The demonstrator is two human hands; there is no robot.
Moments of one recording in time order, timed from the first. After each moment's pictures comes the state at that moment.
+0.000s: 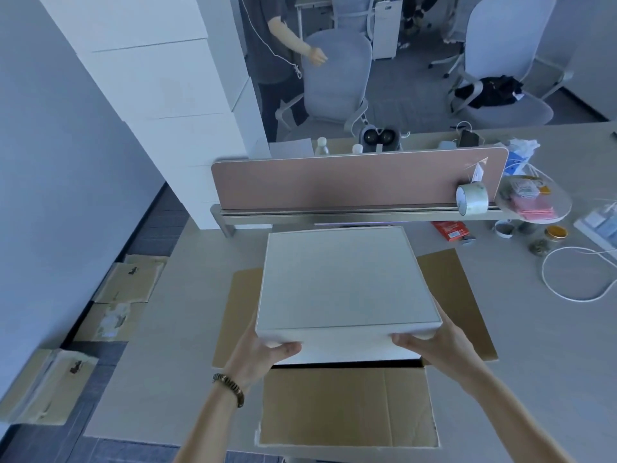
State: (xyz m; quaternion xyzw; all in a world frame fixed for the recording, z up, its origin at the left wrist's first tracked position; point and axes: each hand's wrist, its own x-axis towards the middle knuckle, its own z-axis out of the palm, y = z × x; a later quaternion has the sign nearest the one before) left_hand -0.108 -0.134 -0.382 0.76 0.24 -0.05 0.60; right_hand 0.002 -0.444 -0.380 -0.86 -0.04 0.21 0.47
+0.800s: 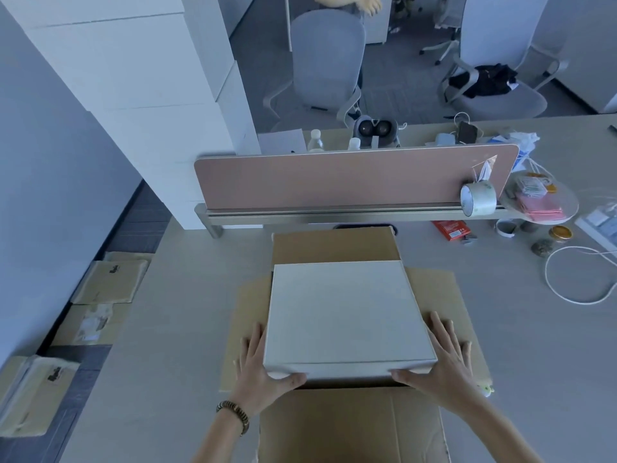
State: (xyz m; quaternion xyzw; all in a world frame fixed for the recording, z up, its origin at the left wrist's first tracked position) left_hand -0.091 -0.102 -0.487 0.89 0.21 -0.12 0.38; right_hand 0.014 -0.444 -0.468 -0.94 -0.07 0.21 0.25
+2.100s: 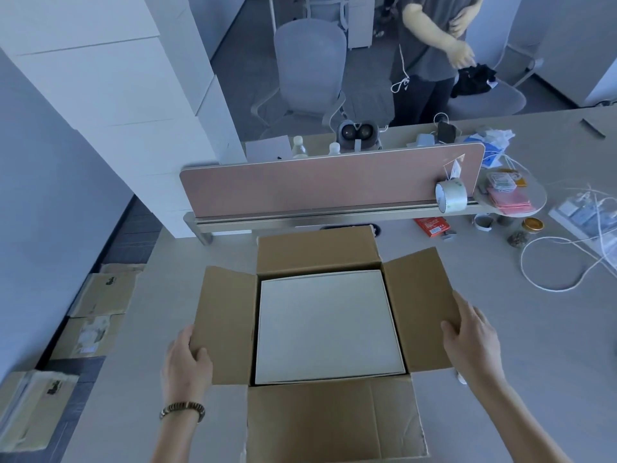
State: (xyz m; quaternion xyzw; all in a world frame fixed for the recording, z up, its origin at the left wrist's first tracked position) left_hand -0.105 -0.069 -0.411 0.84 0.43 0.07 0.32; right_hand 0.035 -0.489 -0.421 -0.95 0.08 0.05 0.31
